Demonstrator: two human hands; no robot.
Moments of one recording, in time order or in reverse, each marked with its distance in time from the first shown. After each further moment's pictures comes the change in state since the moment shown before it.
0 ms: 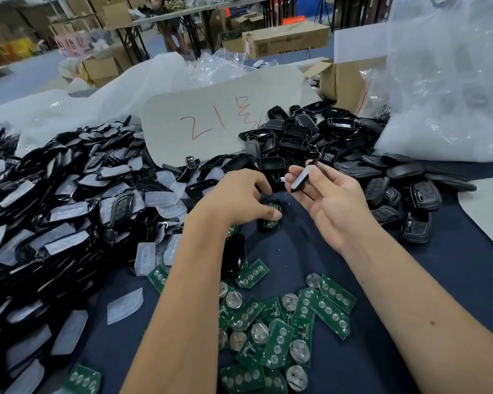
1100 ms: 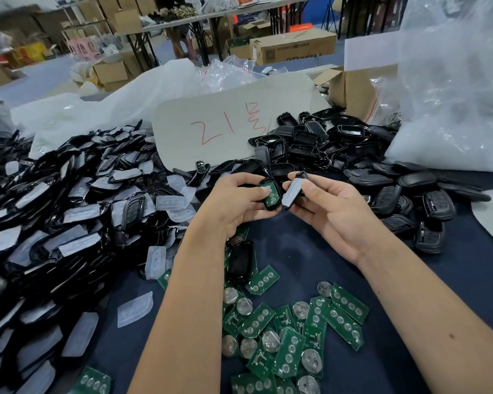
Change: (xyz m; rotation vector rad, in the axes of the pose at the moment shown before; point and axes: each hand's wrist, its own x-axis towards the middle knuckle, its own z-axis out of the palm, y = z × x) left_hand 0.001 -0.017 0.008 -1.172 0.100 -0.247; right_hand -0.003 0.000 -0.003 -0.124 -0.276 0.082
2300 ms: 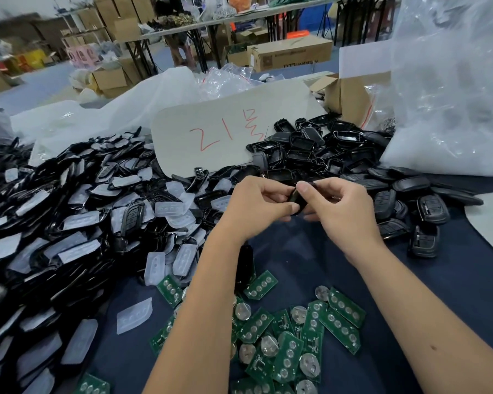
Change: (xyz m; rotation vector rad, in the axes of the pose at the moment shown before) left_hand -0.002 -0.009 0.020 0.443 -0.177 0.404; right_hand 0.002 0.002 -0.014 -0.629 0.322 -0.297
